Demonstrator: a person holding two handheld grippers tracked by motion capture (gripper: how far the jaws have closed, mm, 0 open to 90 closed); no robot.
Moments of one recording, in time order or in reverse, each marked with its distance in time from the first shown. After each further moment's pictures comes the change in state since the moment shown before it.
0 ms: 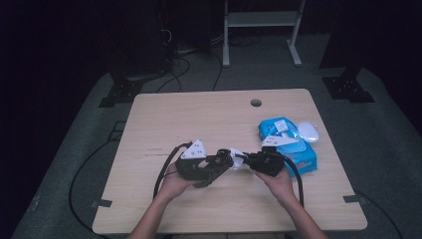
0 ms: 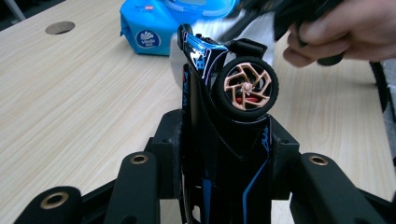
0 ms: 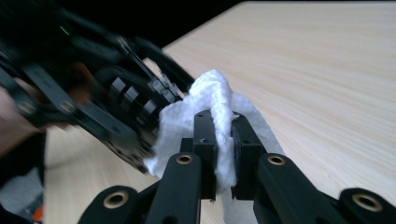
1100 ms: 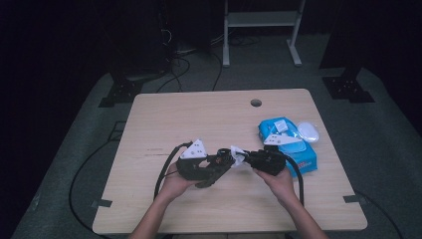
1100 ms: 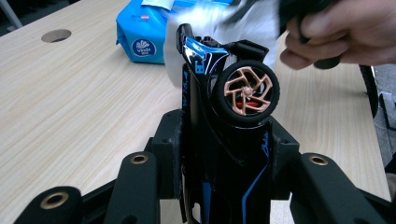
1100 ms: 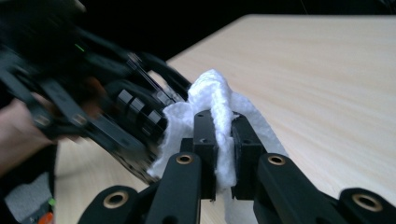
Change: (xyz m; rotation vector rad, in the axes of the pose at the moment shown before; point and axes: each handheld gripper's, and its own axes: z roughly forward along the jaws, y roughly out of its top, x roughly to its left) left arm -0.001 0.003 -0.002 -0.031 -0.011 0.001; right arm 0.001 0.002 -0.003 -0.016 0.002 0.001
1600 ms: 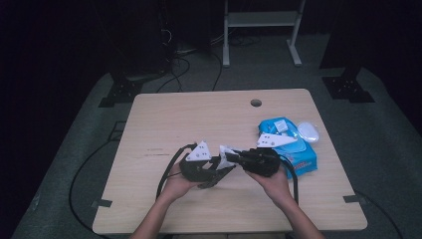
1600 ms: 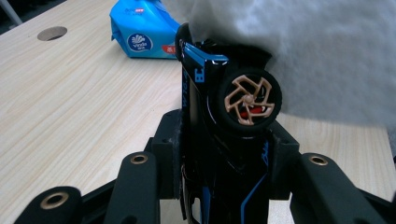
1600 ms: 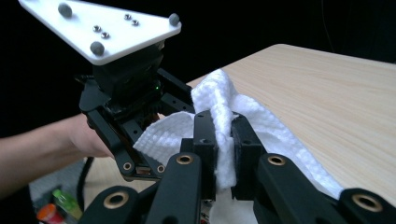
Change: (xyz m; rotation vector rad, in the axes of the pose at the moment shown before) left arm -0.007 0.003 0.008 0.041 0.014 0.035; right arm 0.045 0.026 -0.001 -0.044 0.069 -0.139
